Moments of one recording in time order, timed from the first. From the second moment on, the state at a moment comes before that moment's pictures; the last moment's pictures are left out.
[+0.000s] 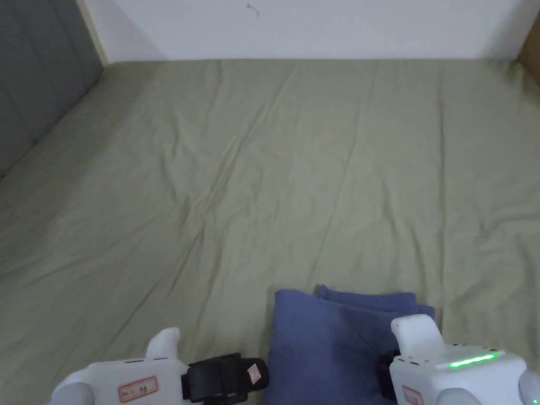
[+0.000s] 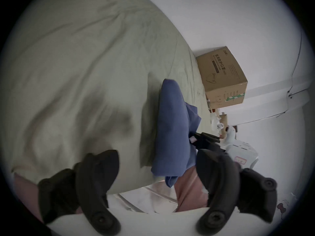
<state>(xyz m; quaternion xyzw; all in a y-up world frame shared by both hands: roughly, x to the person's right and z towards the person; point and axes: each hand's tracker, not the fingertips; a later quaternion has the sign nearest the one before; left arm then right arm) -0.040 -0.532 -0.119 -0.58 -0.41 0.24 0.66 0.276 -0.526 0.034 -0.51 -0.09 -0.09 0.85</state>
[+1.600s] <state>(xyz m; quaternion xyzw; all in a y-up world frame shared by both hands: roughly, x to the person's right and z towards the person) -0.235 -0.459 -0.382 -0.53 -0.03 -0.19 0.82 0.247 -0.483 -0.013 -0.52 -0.07 -0.08 0.85</state>
